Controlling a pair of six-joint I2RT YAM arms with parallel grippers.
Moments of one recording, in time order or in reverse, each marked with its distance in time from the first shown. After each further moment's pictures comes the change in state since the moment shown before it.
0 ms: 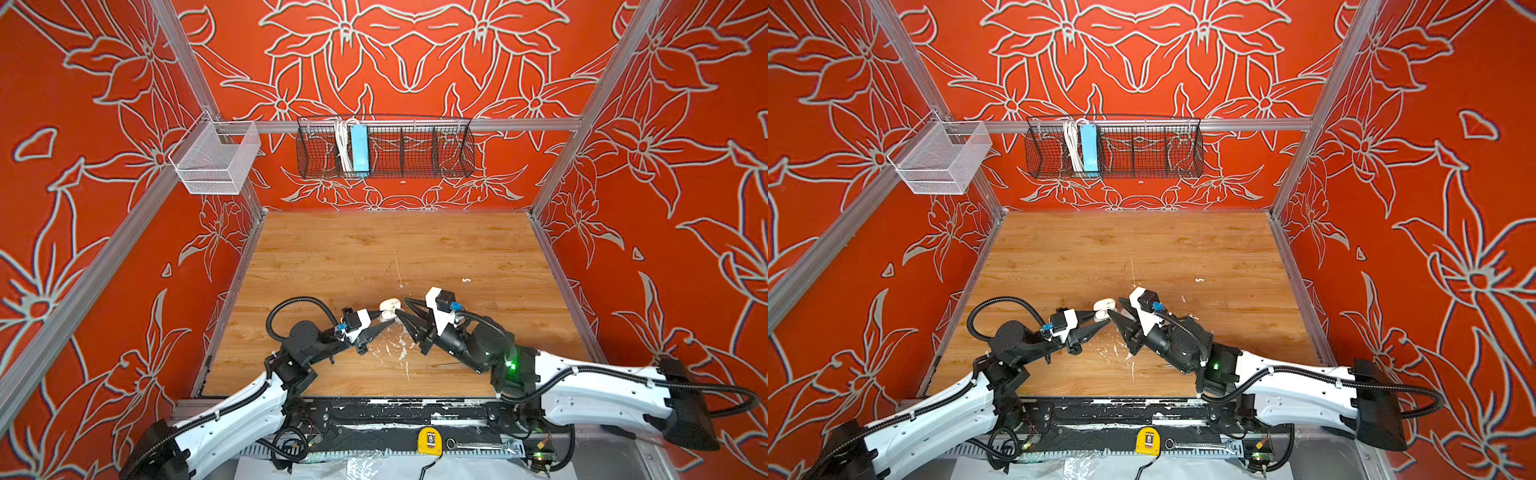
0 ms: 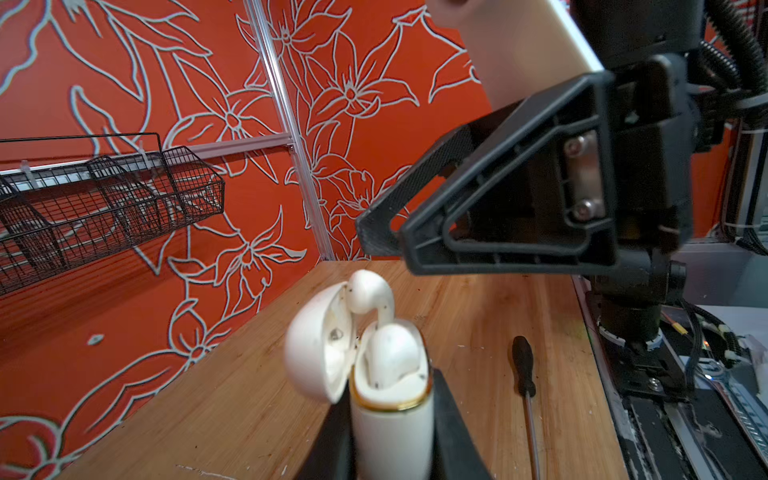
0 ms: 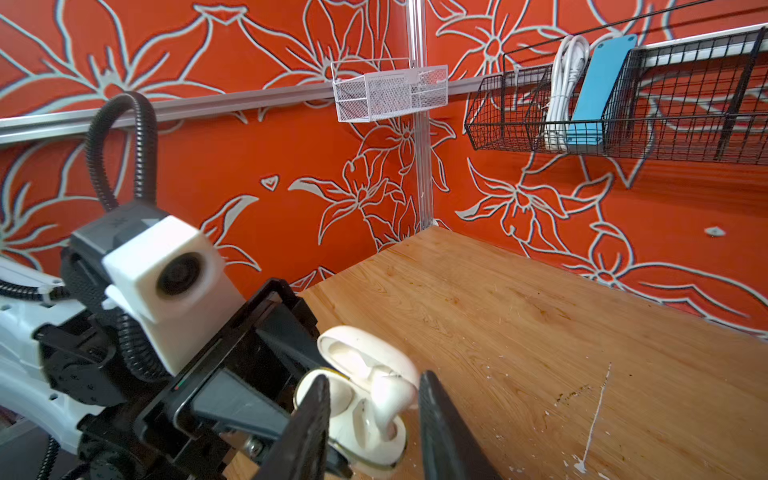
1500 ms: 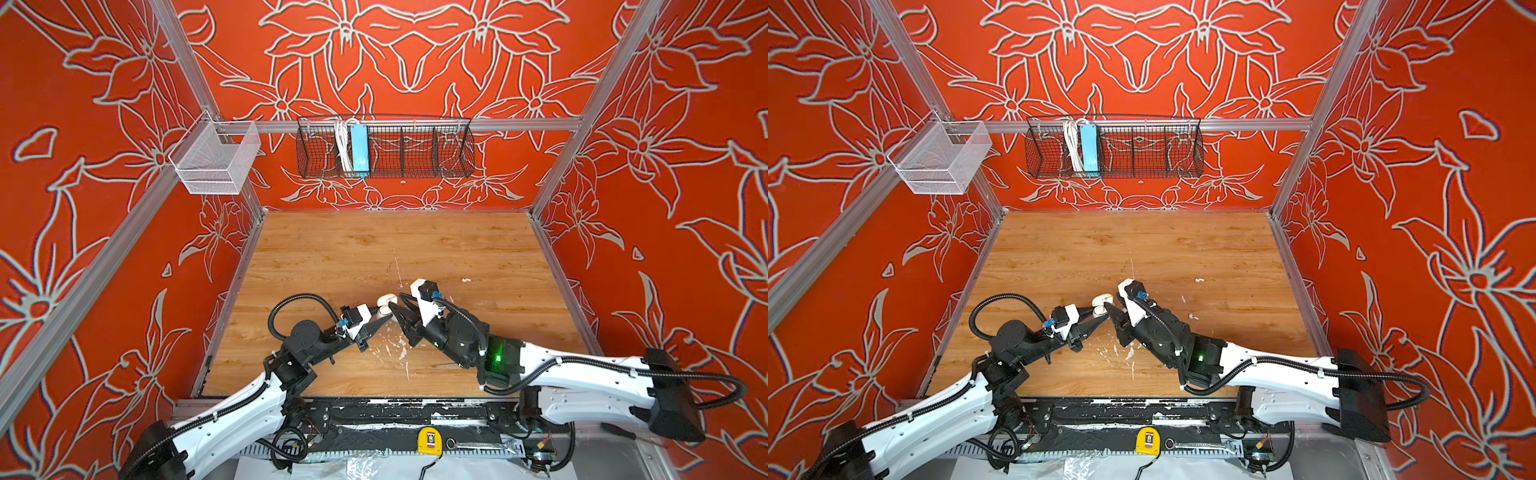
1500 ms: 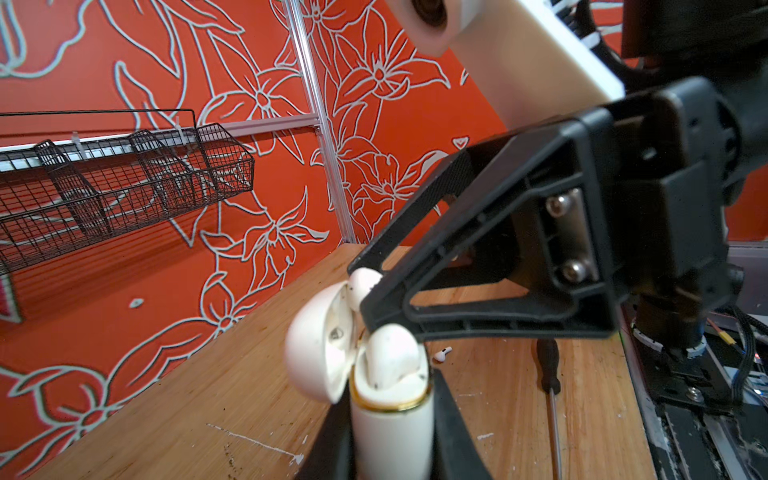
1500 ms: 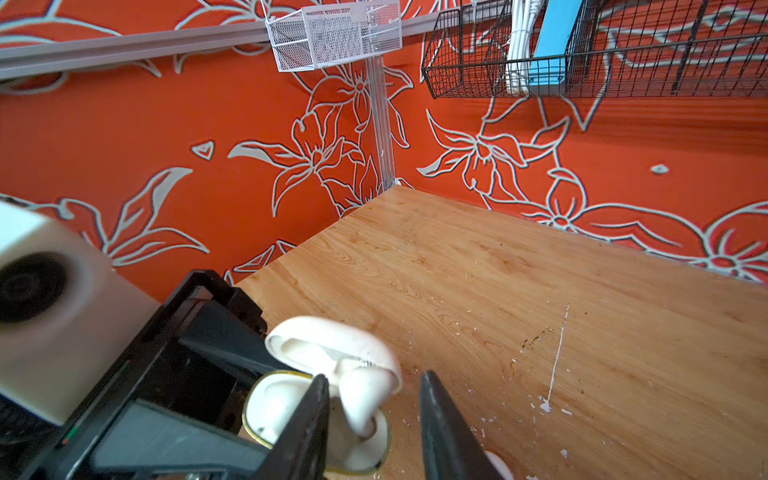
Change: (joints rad) left arm -0.010 -0.014 0.010 -0.054 -0.112 -0.002; right arm -0.001 0.118 0.100 -0.128 0.120 0.079
